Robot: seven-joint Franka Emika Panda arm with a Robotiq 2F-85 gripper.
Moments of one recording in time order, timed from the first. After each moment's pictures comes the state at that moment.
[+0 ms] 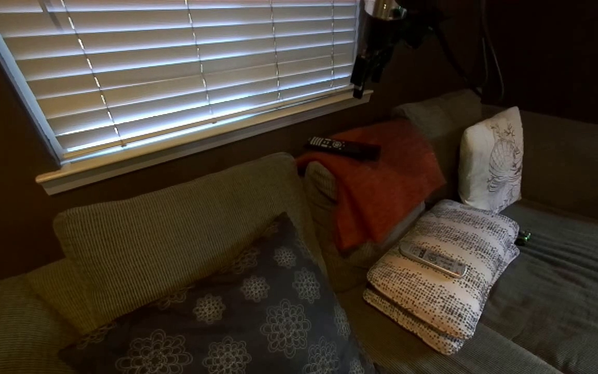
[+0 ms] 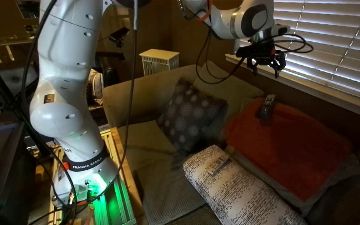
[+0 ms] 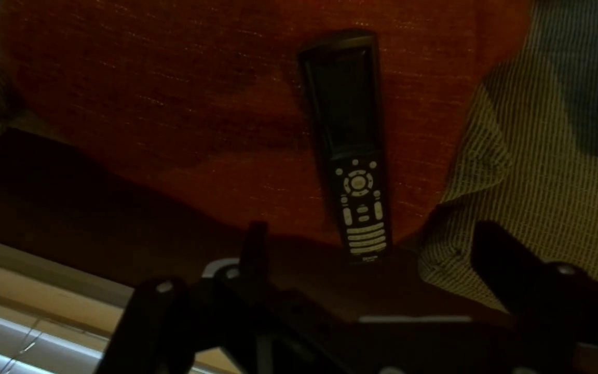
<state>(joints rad) -0.02 0.45 -0.01 -1.61 -0.23 2.43 -0.14</state>
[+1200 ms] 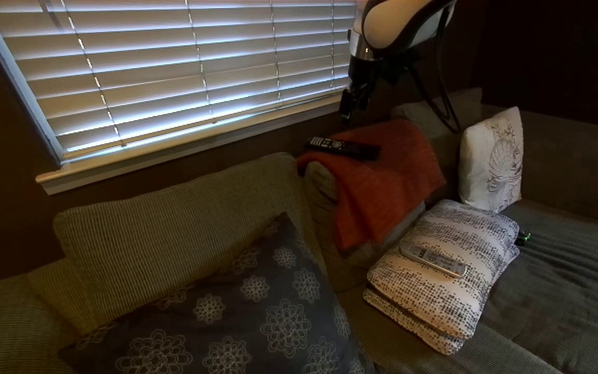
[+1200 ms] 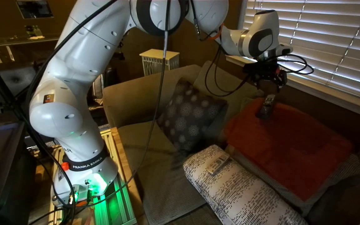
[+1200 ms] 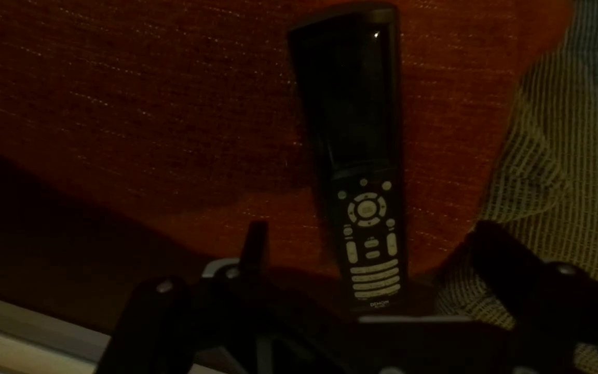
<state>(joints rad) -0.03 0.69 -0.01 -1.39 -0.20 2.42 -0.18</state>
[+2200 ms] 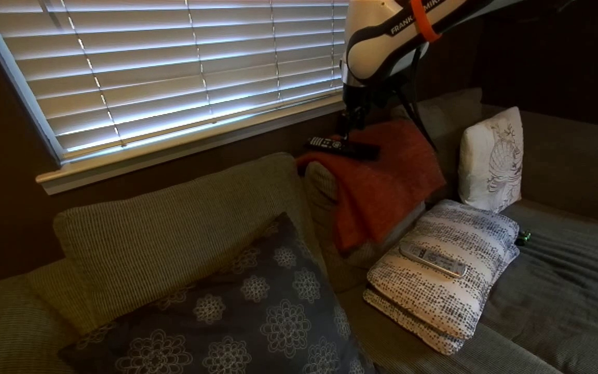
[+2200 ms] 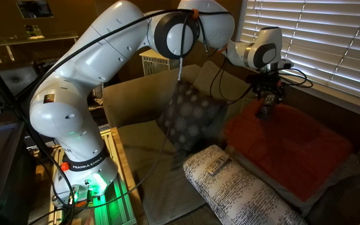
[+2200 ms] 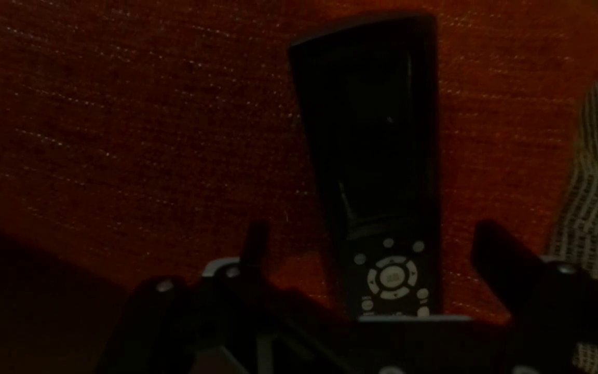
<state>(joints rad) -0.03 0.90 -0.02 -1.16 -0.20 2.30 -0.18</state>
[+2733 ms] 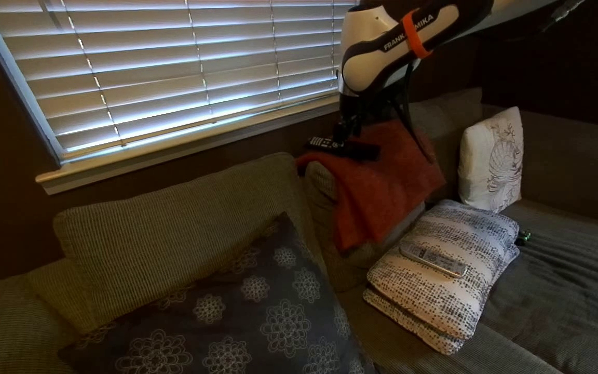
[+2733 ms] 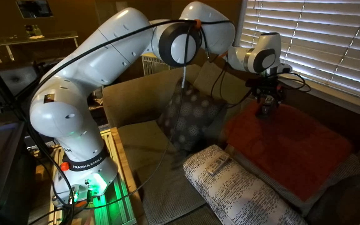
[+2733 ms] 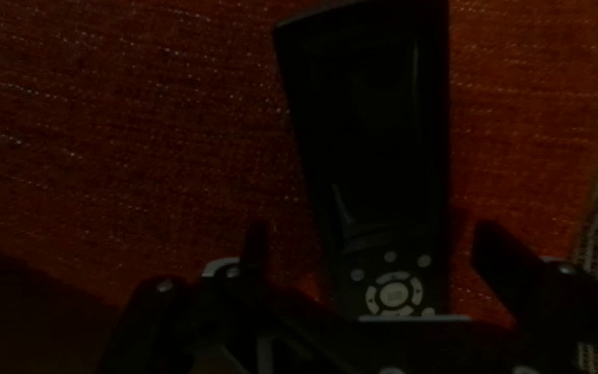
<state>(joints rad) -0.03 0.97 -0.02 -1.08 -0.20 2.29 -0.18</state>
